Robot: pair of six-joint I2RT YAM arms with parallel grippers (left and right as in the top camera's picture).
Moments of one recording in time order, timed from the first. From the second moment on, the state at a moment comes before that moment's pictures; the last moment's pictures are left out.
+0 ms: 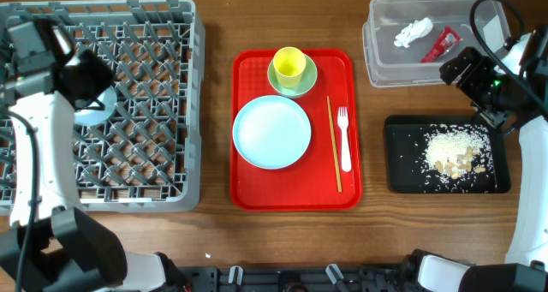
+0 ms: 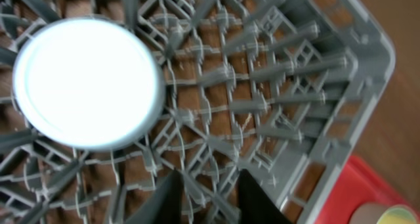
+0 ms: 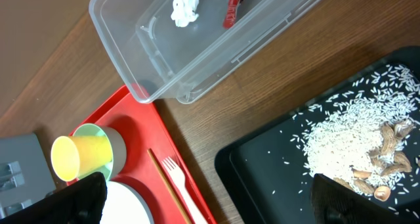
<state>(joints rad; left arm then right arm) 0.32 1.62 1.41 -0.80 0.12 -0.43 -0.31 1.42 1.41 -1.01 -0.25 0.40</state>
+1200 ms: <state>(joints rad) -0.84 1.95 1.41 -0.78 0.10 -0.60 -0.31 1.42 1.41 -1.01 -0.25 0.40</state>
